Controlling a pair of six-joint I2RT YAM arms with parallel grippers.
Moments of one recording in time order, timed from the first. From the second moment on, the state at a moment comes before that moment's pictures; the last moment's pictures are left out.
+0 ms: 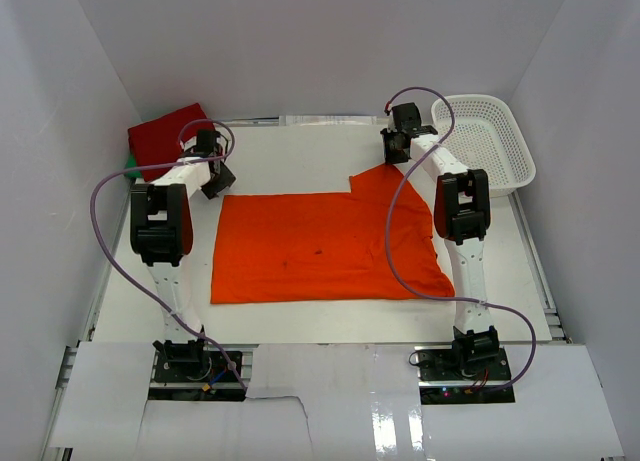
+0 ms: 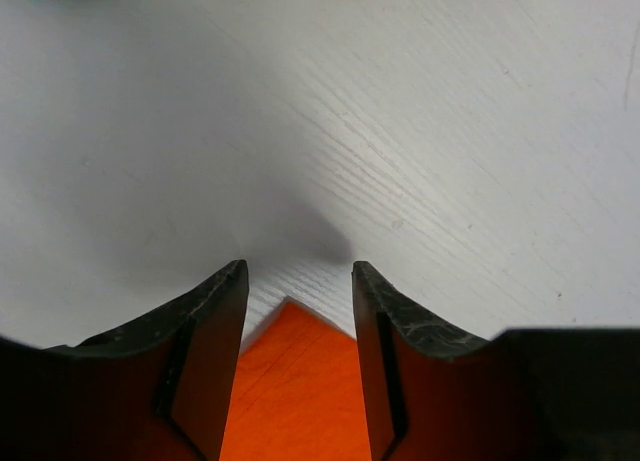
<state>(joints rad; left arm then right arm) -0.04 2.11 1.54 -0.44 -0.23 -0.68 0.24 2.48 2.13 -0.53 -0.01 0.04</state>
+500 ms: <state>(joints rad) -0.05 2.07 1.47 -0.38 -0.23 -0.66 0.23 2.48 2.13 -0.53 -0.02 0.04</state>
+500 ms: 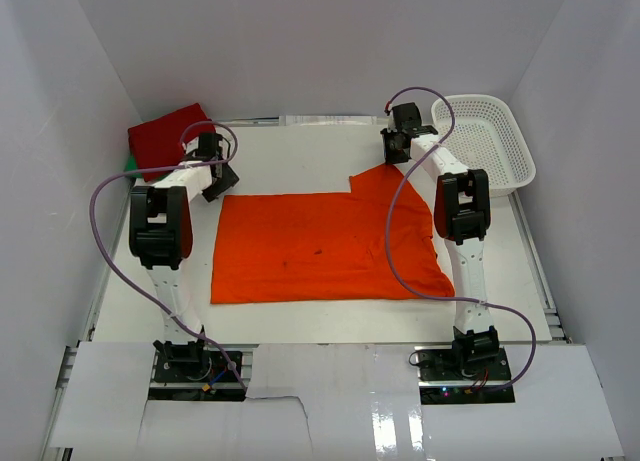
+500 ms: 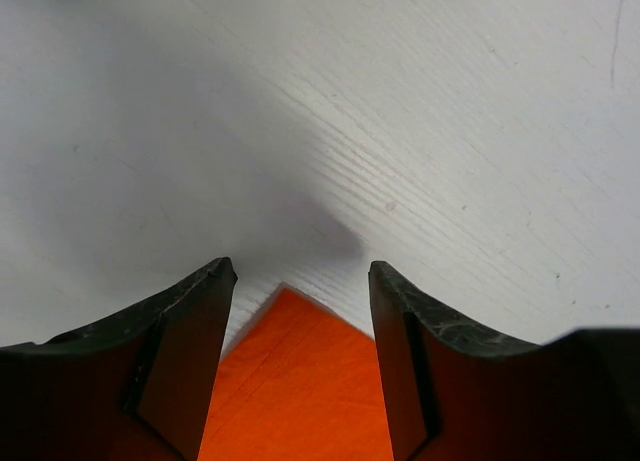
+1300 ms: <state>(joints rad) -0.13 2.10 1.53 -0.54 -0.39 -0.60 0.23 2.48 2.13 -0.53 -0.04 0.04</state>
